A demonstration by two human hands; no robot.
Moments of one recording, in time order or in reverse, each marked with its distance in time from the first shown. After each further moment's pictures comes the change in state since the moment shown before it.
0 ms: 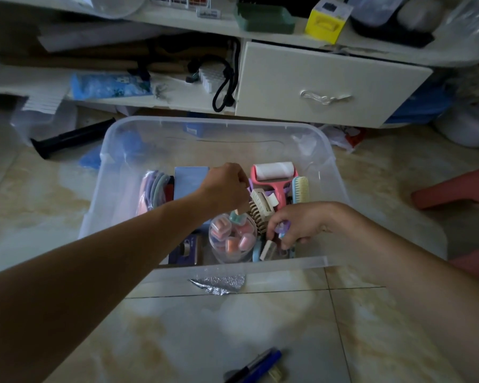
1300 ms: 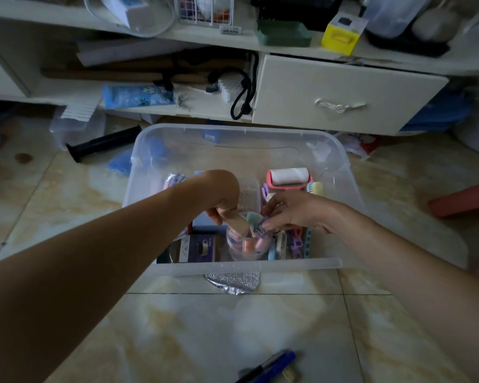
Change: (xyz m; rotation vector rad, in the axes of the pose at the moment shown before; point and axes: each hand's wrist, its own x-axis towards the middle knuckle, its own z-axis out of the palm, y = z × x) left_hand -0.005 -0.006 -0.039 0.208 -0.458 -0.413; right_hand -0.009 -0.046 0.011 0.498 0.255 -0.163
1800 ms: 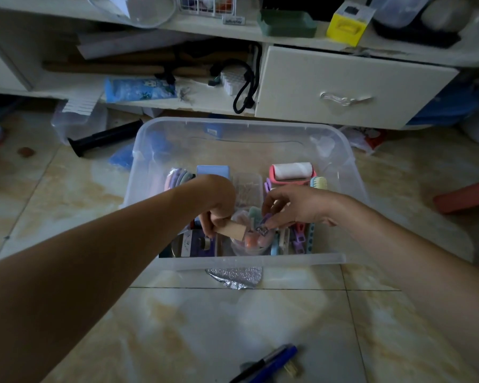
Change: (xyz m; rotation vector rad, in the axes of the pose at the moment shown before) left_hand 0.004 -0.017 0.011 0.279 -0.133 0.009; right_hand -0.005 -0.007 -0.003 -0.150 -0.066 -0.074
